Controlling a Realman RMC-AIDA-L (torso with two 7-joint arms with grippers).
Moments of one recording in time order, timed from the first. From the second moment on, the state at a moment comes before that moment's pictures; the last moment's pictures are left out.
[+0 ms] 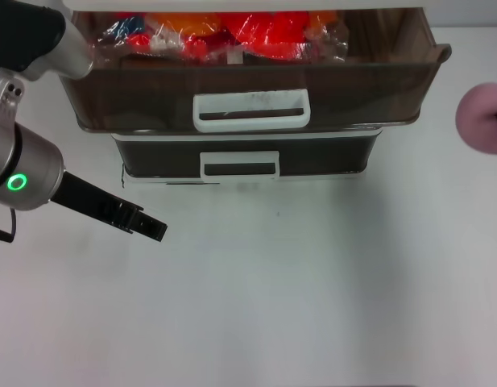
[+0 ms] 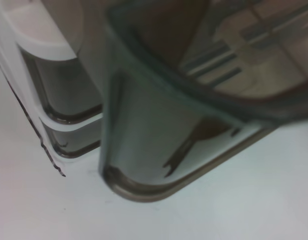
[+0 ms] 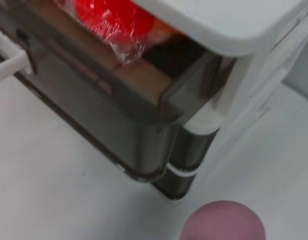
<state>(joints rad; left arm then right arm) -0.39 -2.05 1.53 1.66 2.54 1.59 -2.94 0.44 2.03 -1.00 -1.76 0.61 1.84 -0.83</state>
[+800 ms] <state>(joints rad) -0.39 -2.05 1.53 1.66 2.54 1.59 -2.94 0.49 1.78 -0.89 -1.87 1.17 1.84 -0.64</state>
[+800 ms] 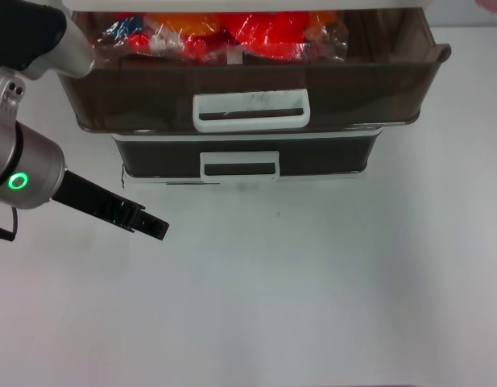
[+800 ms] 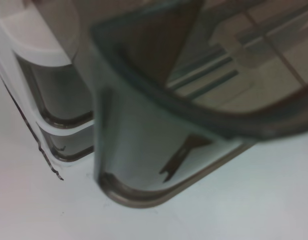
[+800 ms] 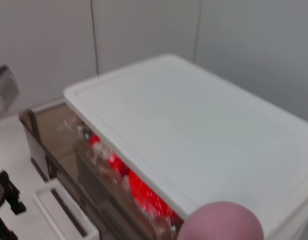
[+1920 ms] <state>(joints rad) -0.40 -2.05 1.53 1.66 2.54 1.59 -2.93 0.72 1.90 -0.96 -1.46 1.09 1.83 -0.88</state>
